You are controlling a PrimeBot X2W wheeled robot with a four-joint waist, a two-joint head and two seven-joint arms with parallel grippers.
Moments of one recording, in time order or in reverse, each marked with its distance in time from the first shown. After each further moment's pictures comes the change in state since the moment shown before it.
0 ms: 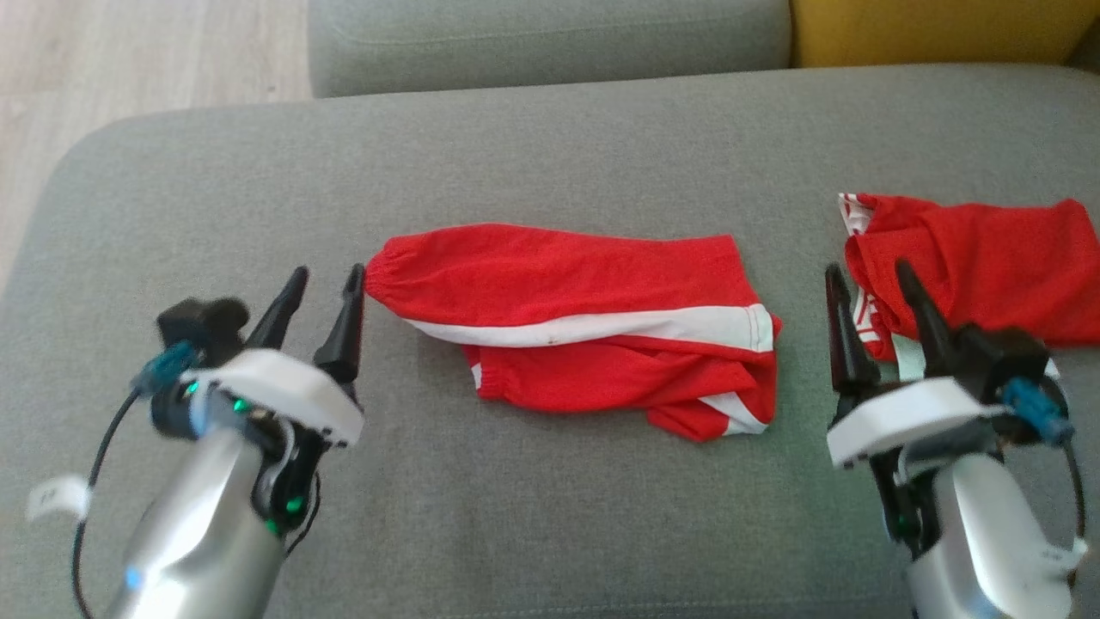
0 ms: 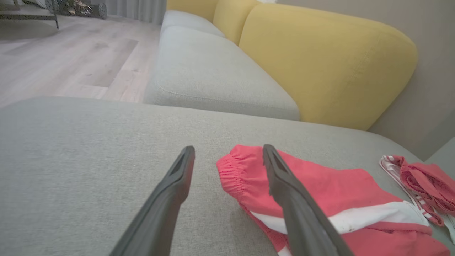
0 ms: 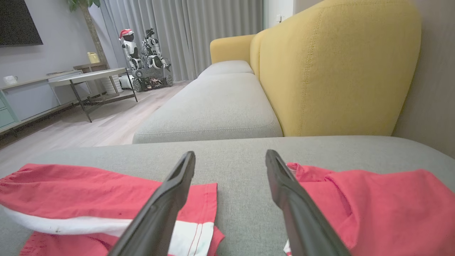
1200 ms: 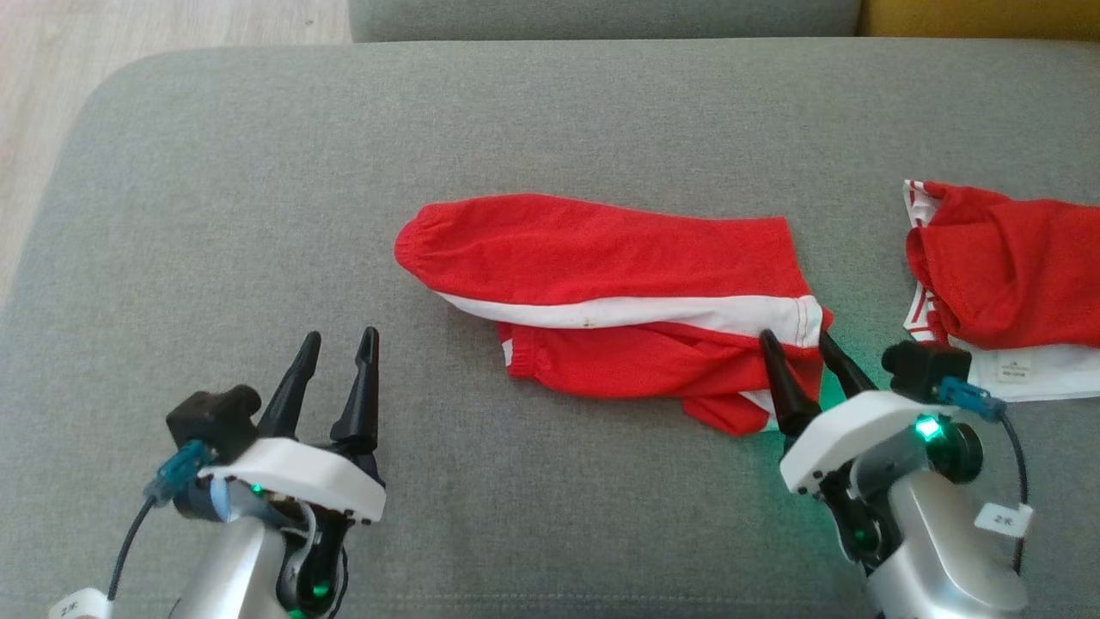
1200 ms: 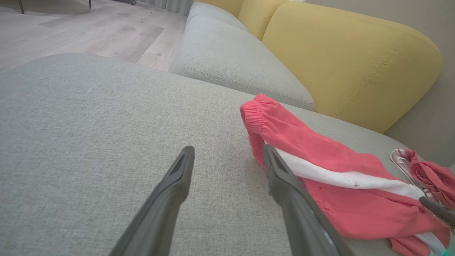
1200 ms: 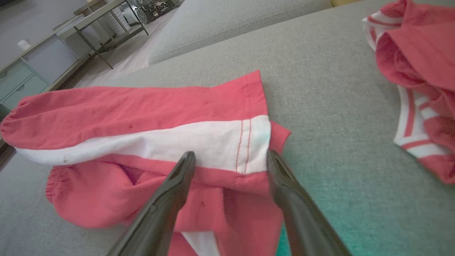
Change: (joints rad) left arm 0.277 -0.087 0.168 -0.274 0.133 0.018 0.000; right arm -0.040 0.000 0.110 0.228 0.239 0.000 0.140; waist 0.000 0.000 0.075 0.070
